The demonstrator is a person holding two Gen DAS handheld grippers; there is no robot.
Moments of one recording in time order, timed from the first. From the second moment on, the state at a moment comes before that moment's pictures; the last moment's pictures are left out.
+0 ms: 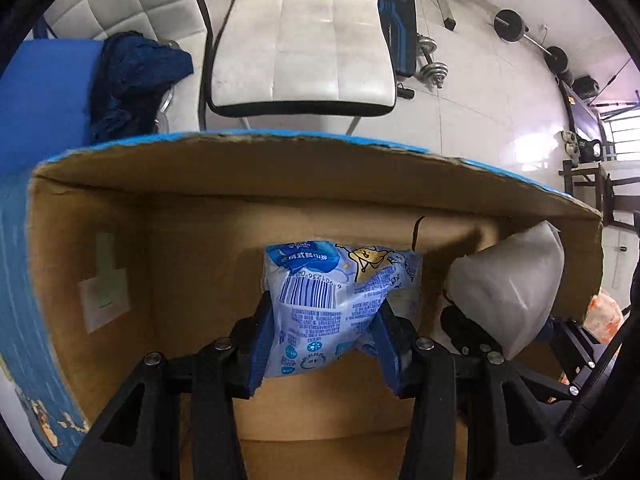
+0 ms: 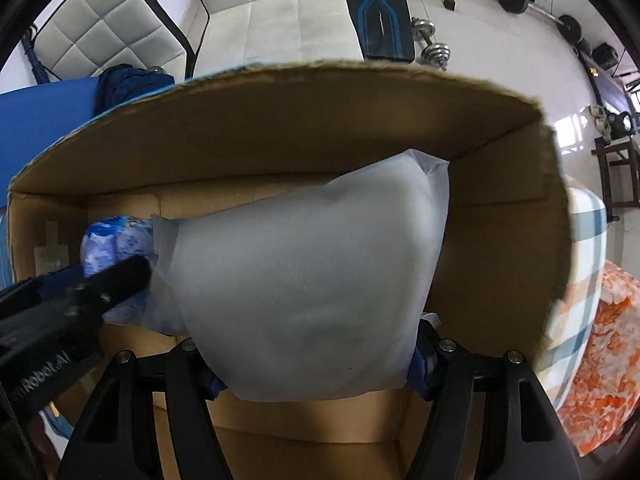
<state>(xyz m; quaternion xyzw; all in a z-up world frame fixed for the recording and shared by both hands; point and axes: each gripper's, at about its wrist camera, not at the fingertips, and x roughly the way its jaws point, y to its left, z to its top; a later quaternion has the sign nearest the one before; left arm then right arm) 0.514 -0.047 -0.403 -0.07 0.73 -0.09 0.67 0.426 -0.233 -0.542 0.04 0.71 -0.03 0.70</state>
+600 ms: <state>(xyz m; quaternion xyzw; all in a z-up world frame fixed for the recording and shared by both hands) 0.512 -0.030 -0.398 -0.07 0.75 -0.07 0.66 0.443 -0.217 -0.564 0.00 0.73 -0.02 0.68</state>
